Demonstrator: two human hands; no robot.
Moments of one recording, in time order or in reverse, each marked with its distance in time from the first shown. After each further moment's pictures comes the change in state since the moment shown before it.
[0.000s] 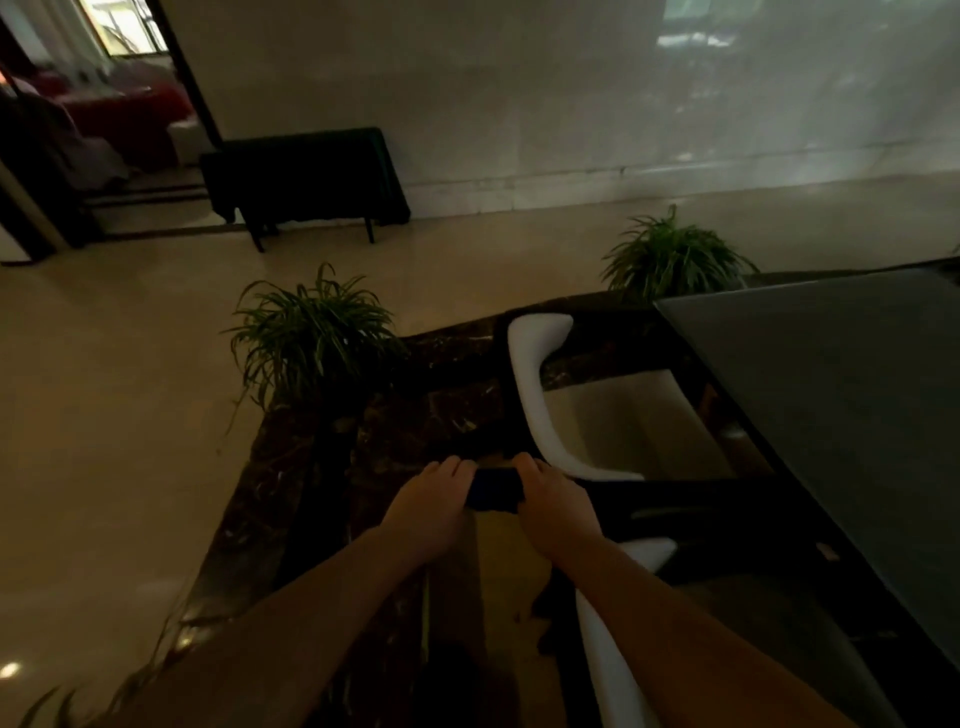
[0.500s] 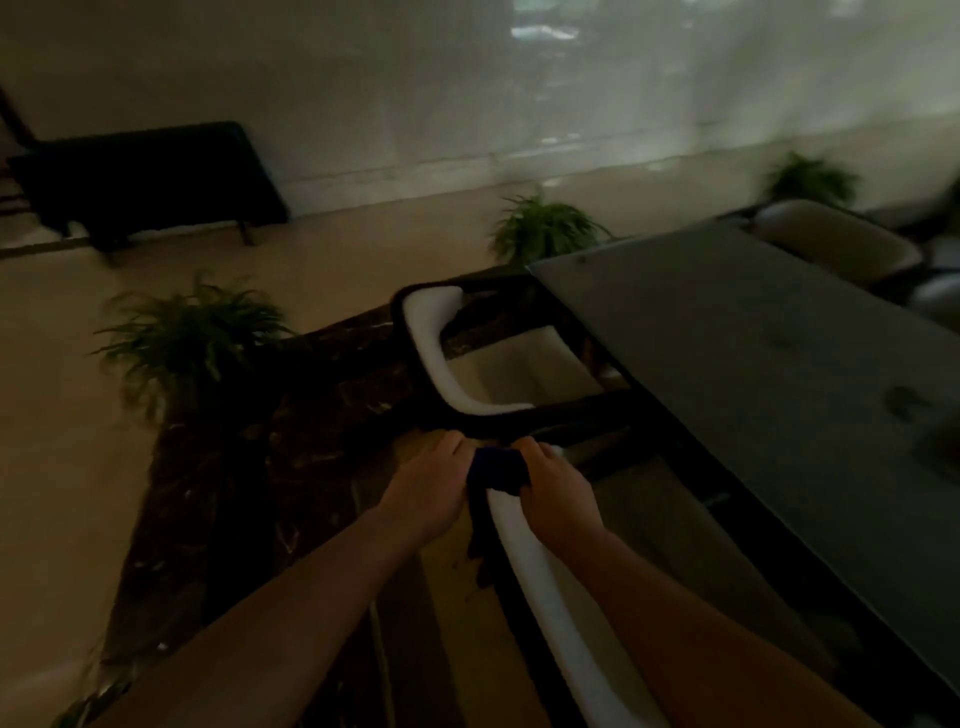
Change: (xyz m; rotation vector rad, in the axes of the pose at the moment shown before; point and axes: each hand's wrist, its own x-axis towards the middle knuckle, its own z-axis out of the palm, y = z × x) left_hand -0.079 0.116 -0.005 -0.056 0.056 0.298; right_hand -0.180 0.007 -0.059 0.082 0.190 0.254
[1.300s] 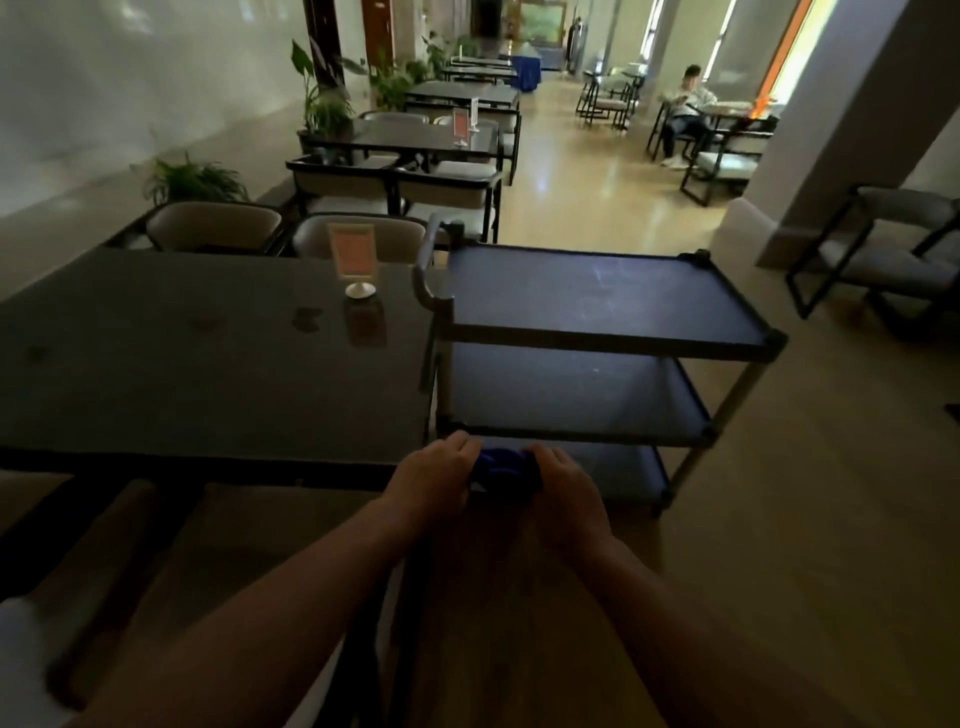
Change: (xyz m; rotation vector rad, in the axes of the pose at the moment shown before) left_hand -0.082 0.535 0.118 -0.126 -0.219 1.206; right_hand -0.502 0.211 -0.194 -0.258 0.736 0.937
